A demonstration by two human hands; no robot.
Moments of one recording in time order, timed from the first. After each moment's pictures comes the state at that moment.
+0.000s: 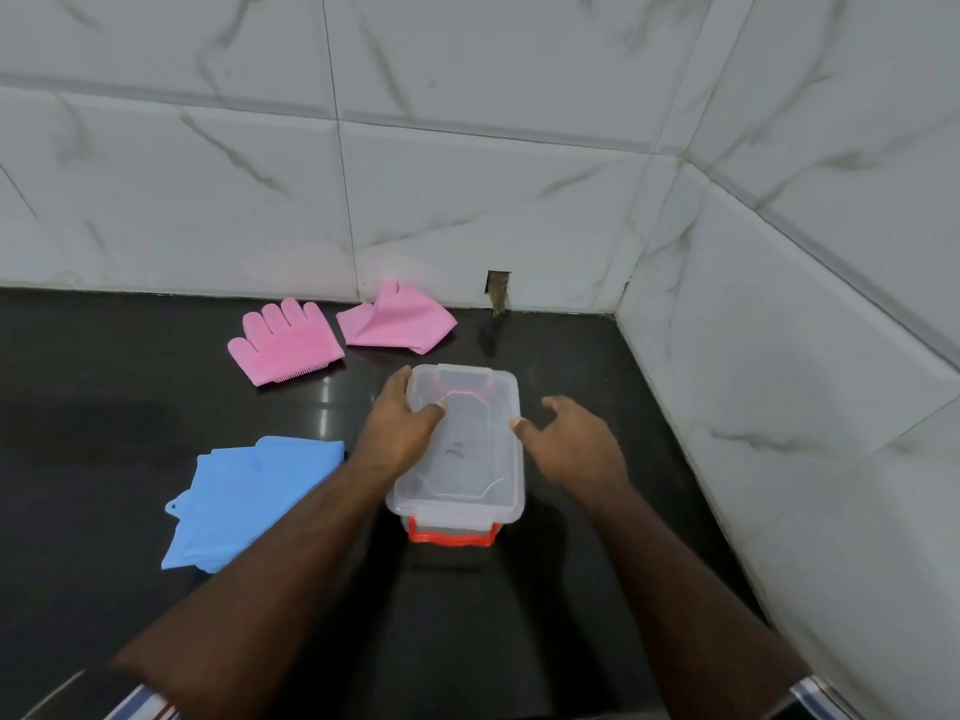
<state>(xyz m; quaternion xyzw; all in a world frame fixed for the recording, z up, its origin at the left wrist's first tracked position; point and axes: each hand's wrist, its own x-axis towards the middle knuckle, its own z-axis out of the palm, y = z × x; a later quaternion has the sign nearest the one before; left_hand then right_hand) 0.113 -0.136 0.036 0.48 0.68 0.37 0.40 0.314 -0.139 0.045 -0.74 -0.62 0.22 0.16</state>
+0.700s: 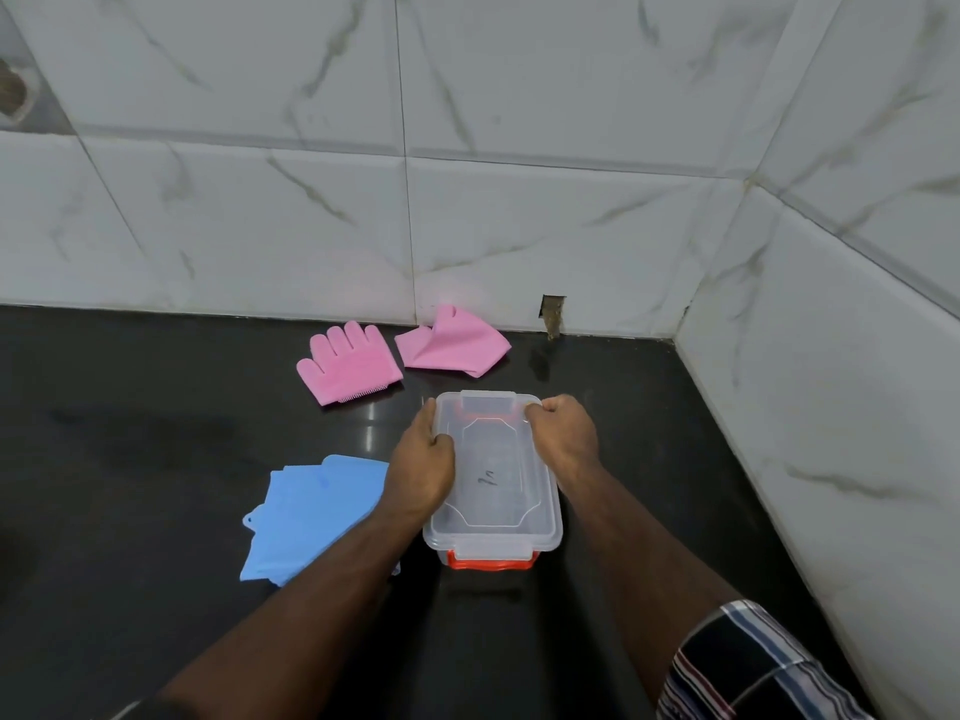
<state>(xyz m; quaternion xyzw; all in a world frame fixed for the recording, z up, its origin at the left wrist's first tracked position) 0.086 -0.154 0.036 0.47 0.71 0.39 0.35 0.237 -0.081 0.026 -0.71 -0.54 0.31 0.31</state>
